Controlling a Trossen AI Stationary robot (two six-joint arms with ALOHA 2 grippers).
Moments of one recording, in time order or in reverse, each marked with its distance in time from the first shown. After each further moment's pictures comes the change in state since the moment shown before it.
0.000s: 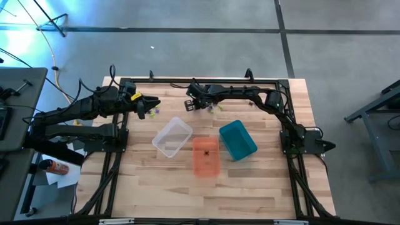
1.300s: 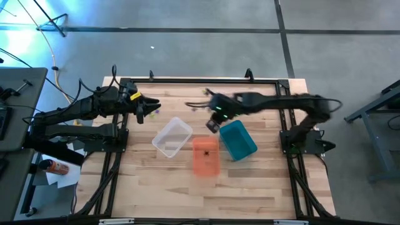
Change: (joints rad) left arm 0.000 0.000 0.000 0.000 0.081 0.135; right arm 0.249 -0.708 -0.464 -0.052 -0.051 -0.304
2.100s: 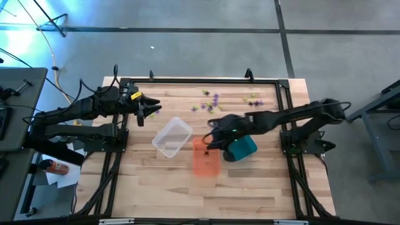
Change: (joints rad) left arm -0.002 0.009 0.000 0.000 0.022 0.150; right arm 0.221 -0.068 -0.155 0.338 -0.266 -0.509
